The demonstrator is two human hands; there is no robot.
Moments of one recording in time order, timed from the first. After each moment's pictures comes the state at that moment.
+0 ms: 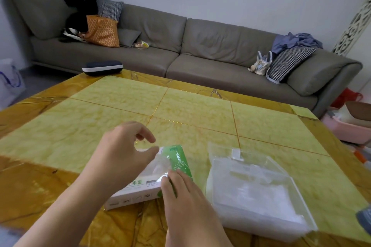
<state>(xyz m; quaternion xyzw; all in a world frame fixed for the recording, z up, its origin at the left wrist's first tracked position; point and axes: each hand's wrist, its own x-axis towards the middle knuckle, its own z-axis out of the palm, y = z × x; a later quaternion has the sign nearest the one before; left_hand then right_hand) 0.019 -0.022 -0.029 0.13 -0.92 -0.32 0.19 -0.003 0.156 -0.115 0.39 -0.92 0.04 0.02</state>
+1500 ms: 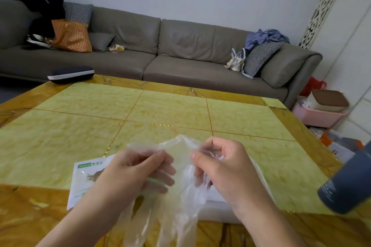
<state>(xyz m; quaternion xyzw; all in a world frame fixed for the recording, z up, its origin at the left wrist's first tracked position) 0.022 0.066 -0.023 0.10 -0.67 -0.73 0.03 -0.038 0.255 -0.004 0.13 -0.79 0.60 -0.05</state>
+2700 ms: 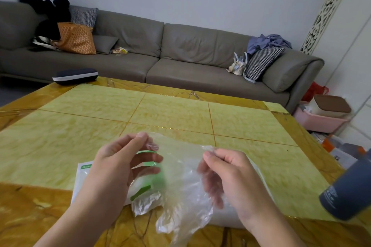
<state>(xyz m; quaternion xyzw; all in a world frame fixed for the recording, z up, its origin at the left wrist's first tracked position) 0.015 0.052 -0.022 0.12 -0.53 -0.83 0.16 -0.032 0.269 -0.008 0.15 -0.76 0.62 -0.12</state>
